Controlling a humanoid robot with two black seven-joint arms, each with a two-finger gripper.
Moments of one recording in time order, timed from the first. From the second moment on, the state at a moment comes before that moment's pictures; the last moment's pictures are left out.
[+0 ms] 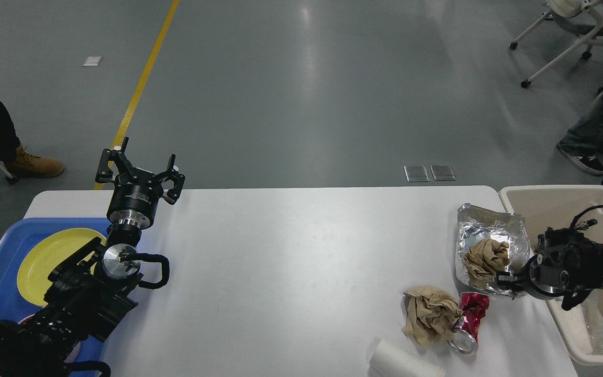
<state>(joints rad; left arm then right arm) -0.70 0.07 -0.99 -0.33 -0.14 -0.52 -0.40 1.11 -0.36 -1.06 0.73 -0.38 0.22 -0.18</state>
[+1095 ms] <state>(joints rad) -0.70 0.07 -0.99 -0.33 -0.14 -0.52 -0.40 1.40 -0.49 -1.01 0.83 -0.43 0.64 -0.18</state>
